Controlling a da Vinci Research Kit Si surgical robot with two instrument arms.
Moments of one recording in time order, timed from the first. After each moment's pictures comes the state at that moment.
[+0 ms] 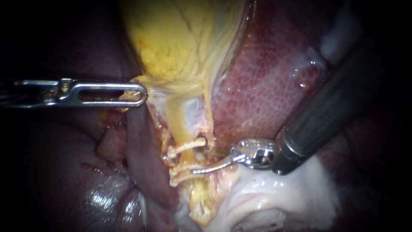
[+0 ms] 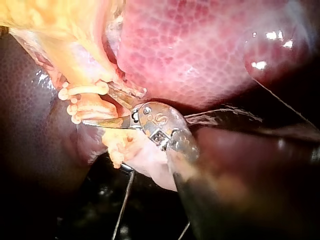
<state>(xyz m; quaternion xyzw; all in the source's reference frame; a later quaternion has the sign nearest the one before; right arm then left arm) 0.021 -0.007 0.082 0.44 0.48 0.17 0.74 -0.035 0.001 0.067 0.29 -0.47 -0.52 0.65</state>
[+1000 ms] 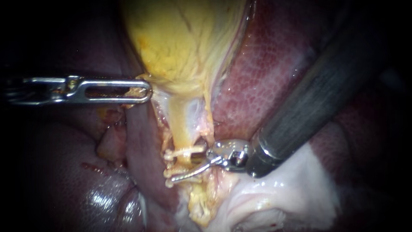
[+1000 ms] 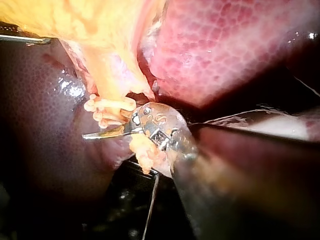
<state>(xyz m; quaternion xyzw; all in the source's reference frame) 0.026 -0.008 0.081 0.51 0.51 0.14 0.68 -0.036 0.001 0.069 0.28 -0.47 -0.52 0.66</state>
